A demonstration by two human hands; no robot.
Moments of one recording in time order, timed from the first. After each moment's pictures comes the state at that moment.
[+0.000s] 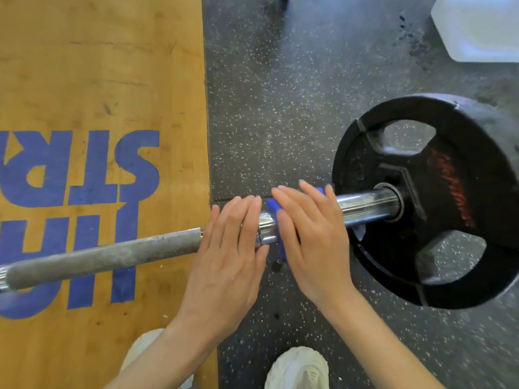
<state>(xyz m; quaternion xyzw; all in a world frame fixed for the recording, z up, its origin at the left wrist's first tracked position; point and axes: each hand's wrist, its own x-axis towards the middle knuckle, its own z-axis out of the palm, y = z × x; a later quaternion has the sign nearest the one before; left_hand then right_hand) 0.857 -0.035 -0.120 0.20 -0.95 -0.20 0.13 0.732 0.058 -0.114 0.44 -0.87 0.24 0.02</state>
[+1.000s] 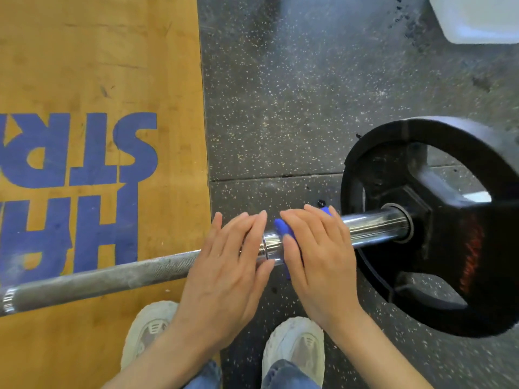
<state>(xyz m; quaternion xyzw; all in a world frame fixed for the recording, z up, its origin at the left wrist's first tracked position) 0.893 -0.005 -0.113 0.16 -0.96 -0.20 0.10 0.772 0.110 -0.109 0.44 -0.88 0.19 0.01</state>
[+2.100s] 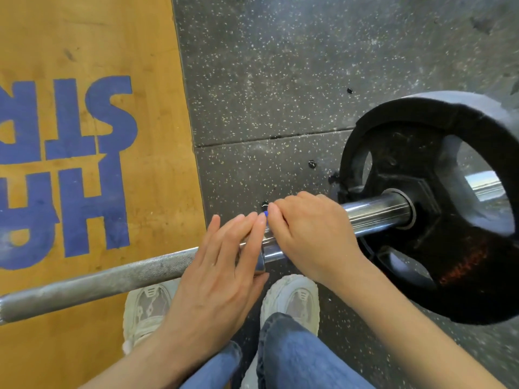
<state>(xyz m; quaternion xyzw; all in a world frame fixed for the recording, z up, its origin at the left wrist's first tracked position) 0.930 0.024 -0.114 0.08 -0.98 -0.15 0.07 0.776 0.113 -0.088 0.43 -0.89 0.08 -0.10</state>
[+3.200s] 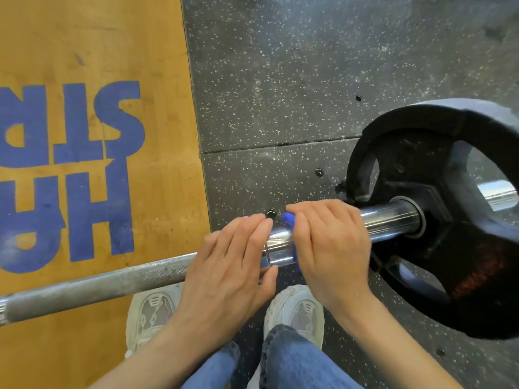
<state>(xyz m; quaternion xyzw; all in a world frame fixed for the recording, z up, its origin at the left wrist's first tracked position) 0.909 0.016 -0.113 0.12 -0.97 -0.17 0.09 0.782 0.130 -0.102 0.42 -0.89 0.19 0.02</state>
